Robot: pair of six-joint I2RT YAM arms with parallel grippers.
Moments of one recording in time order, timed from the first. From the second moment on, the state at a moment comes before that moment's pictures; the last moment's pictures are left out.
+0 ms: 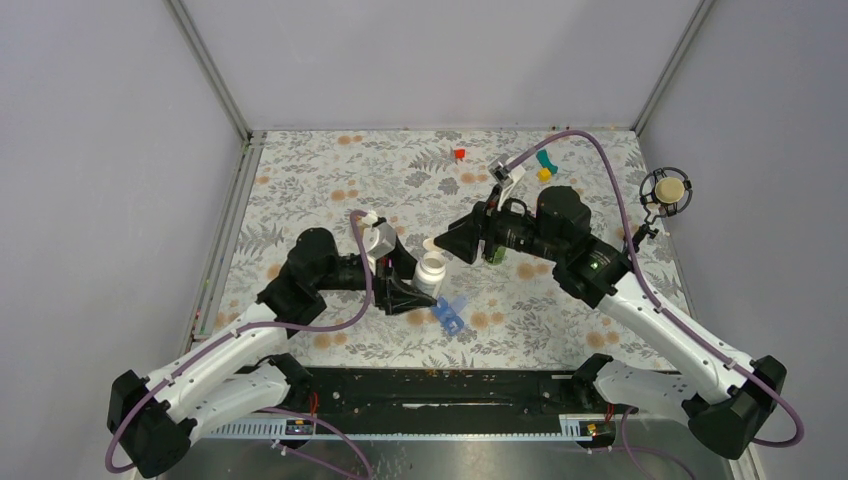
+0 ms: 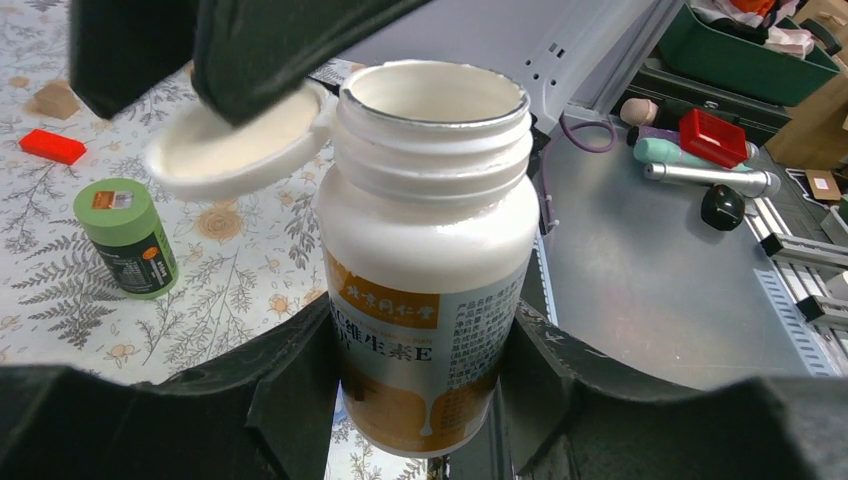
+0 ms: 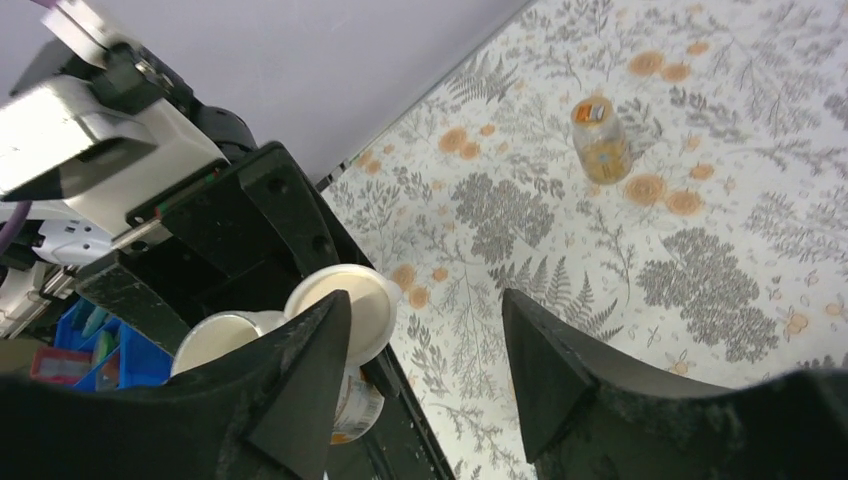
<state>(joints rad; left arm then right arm) -0.71 0.88 0.66 0.19 0.87 -0.21 0.71 1.04 1.02 -0.11 -0.40 0.44</state>
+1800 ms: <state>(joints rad) -1.07 1.39 0.88 -0.55 -0.05 -0.22 0.71 0.61 0.63 -0.62 0.13 0.62</state>
